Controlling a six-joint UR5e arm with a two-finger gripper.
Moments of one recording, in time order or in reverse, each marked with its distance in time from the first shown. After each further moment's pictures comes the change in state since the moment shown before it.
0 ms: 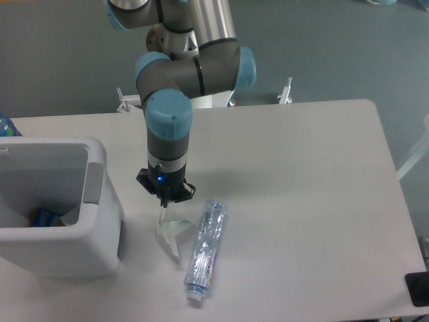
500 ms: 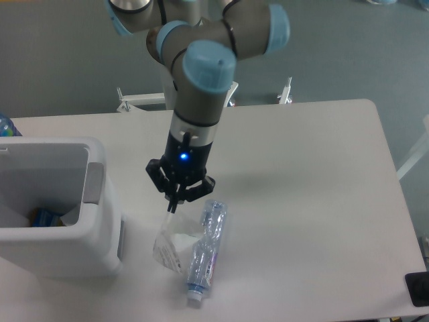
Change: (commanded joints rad) arm 0.107 0.019 0.216 0.003 -0.190 -0.133
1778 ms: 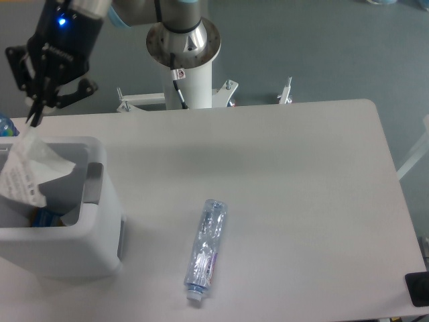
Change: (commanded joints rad) arm -0.305 0.221 -0.101 0.006 -0.086 -0.293
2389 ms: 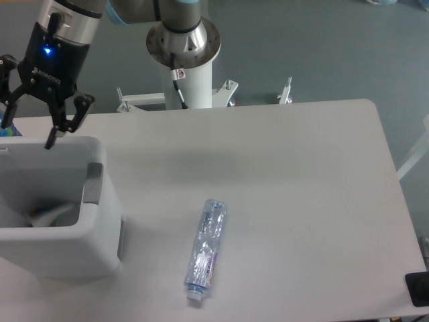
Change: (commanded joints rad) arm 0.015 -0.029 0.037 -0.003 0.066 0.002
